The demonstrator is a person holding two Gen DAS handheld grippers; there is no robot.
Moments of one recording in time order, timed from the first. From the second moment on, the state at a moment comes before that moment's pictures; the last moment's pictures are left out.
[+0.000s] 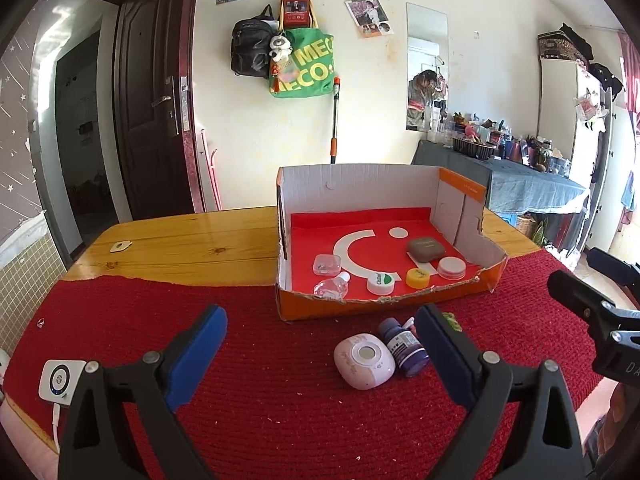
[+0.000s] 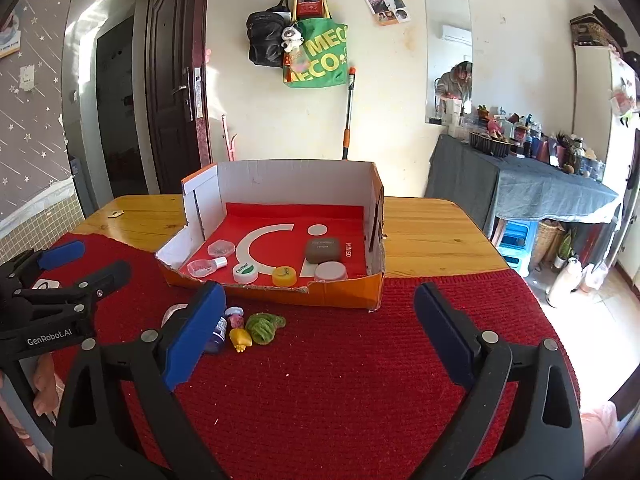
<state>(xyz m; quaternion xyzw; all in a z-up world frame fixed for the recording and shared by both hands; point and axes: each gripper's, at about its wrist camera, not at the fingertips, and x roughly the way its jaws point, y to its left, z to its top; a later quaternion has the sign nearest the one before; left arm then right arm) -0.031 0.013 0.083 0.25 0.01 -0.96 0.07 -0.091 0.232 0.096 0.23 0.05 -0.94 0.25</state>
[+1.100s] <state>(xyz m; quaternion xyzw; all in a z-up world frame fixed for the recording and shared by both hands) -0.036 0.000 0.009 0.34 0.05 -0.94 0.06 -0.098 0.237 0.008 0.31 0.02 -0.92 0.23</state>
